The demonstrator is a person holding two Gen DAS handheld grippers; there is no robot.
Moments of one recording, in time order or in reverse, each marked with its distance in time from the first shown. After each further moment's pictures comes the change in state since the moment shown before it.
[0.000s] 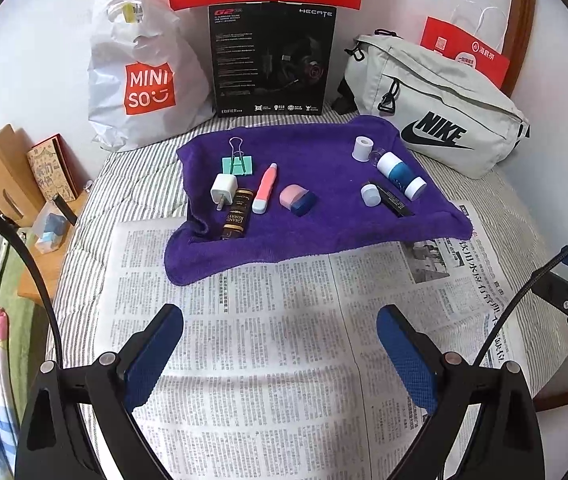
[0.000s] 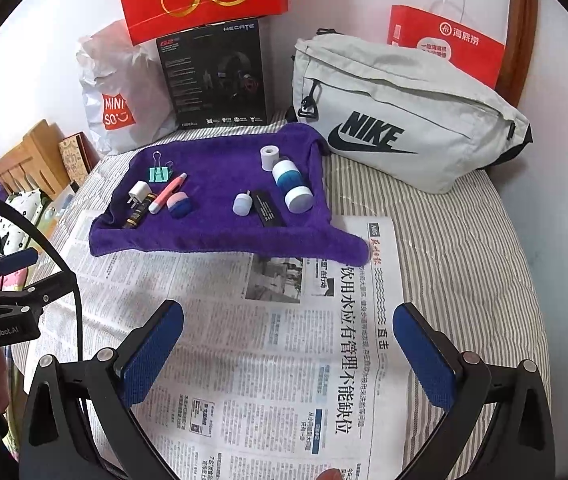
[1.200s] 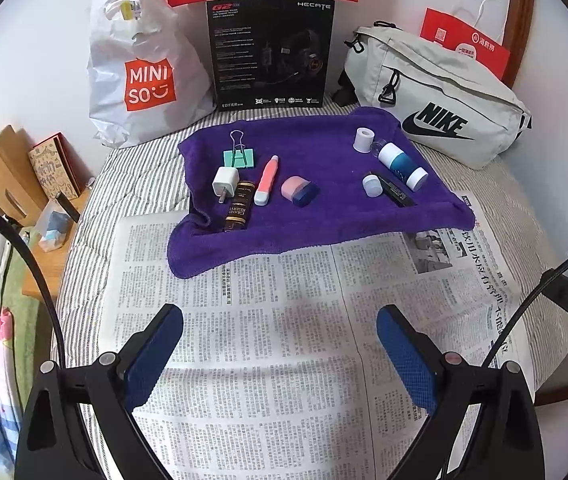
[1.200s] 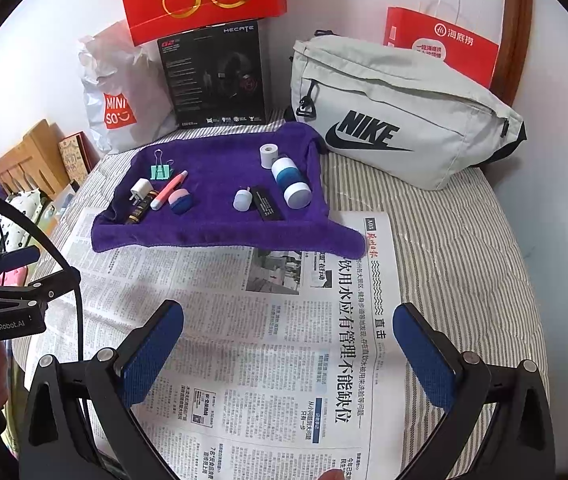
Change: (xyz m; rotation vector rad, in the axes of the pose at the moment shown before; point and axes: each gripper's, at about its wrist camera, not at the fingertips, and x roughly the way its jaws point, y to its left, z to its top) left arm -0.001 -0.001 -0.001 0.018 0.029 0.015; right arm -0.009 0.002 -0.006 0.000 -0.004 -0.021
